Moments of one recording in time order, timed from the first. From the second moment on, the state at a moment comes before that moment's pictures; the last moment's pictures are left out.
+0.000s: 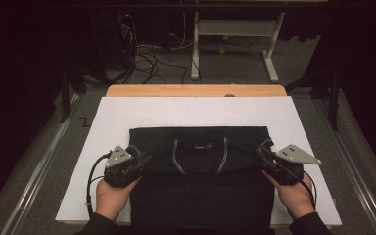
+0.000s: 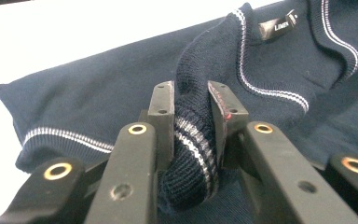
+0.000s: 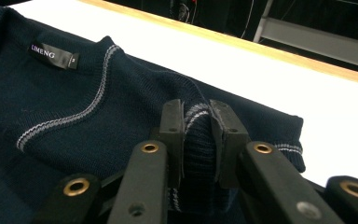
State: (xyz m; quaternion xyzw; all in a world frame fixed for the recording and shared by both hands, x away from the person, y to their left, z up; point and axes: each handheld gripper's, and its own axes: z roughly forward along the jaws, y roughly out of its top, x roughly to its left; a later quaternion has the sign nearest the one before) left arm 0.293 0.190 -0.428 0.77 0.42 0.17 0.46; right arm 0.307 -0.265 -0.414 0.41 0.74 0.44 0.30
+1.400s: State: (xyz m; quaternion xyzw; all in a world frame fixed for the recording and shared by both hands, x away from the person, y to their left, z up) left arm 0.263 0.186 -0.470 0.80 0.43 0.12 0.40; right arm 0.258 -0.274 -0.464 0.42 0.77 0.41 0.26
